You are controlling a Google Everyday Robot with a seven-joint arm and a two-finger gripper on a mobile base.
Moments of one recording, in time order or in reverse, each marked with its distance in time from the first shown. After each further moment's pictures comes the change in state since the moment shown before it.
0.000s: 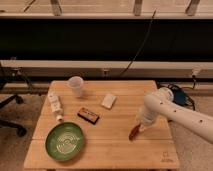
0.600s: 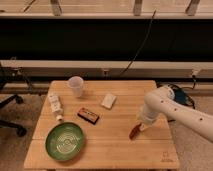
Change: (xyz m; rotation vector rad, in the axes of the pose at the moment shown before) arm 0.008 -0.002 -0.002 -0.011 -0.002 -0.006
